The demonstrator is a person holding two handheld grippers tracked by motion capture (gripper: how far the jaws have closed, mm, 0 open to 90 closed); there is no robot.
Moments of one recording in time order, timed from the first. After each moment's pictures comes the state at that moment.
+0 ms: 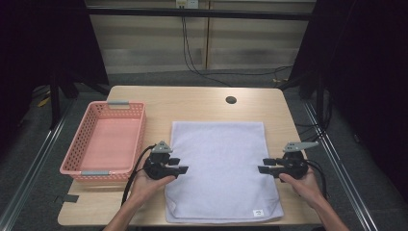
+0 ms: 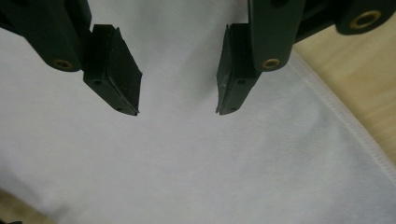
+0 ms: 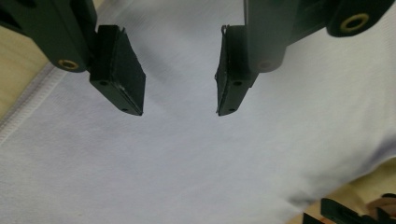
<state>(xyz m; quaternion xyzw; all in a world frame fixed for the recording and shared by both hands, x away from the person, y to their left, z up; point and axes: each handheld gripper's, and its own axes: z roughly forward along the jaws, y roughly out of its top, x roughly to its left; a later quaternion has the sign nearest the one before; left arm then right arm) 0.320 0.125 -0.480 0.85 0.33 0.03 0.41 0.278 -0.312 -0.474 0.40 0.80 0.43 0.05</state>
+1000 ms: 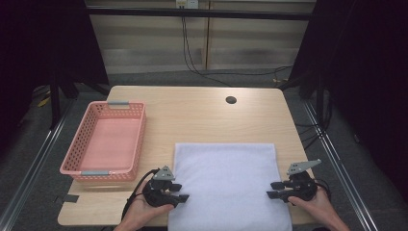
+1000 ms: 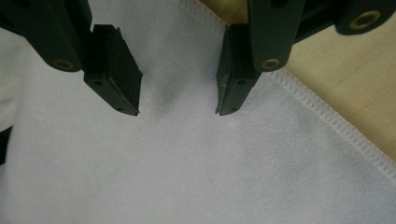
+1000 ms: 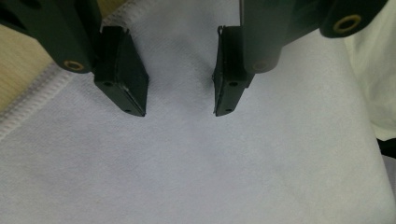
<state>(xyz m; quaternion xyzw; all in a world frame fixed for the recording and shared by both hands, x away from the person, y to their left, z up) 0.251 0.128 -0.491 0.88 0.28 -0.03 0.39 0.224 -0.323 -0.489 0.39 0.85 0.35 0.00</state>
